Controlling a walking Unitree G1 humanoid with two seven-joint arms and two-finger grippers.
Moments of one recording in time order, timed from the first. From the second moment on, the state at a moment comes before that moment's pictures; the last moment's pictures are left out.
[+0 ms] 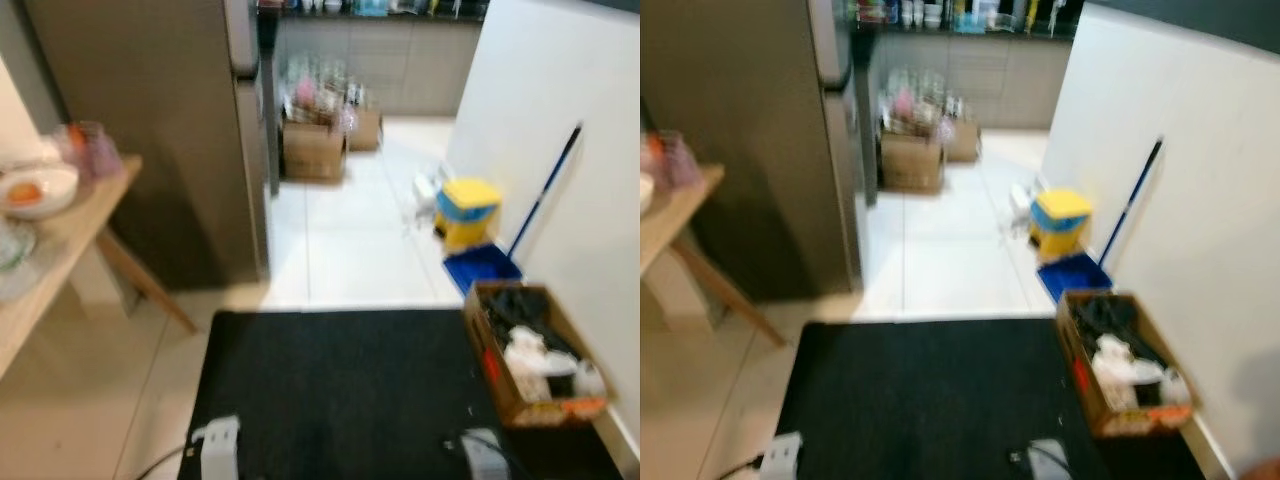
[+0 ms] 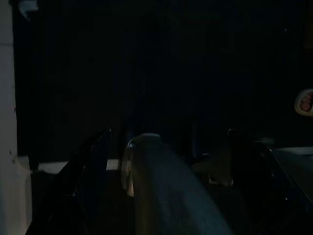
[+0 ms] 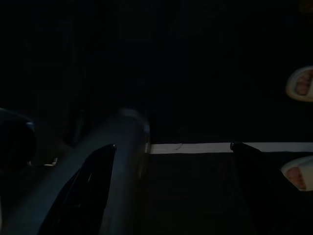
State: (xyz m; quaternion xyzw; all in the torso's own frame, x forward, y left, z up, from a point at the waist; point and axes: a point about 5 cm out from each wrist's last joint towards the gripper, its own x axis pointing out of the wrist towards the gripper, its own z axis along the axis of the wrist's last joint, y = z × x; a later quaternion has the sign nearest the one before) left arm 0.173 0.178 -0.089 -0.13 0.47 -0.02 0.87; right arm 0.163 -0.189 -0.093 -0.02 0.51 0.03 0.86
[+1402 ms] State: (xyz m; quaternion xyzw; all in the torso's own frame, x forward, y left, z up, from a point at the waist) left arm 0.171 0.176 -0.090 -0.11 0.48 -0.02 0.87; right arm 0.157 -0.200 -0.094 -0.05 0.52 0.04 0.85
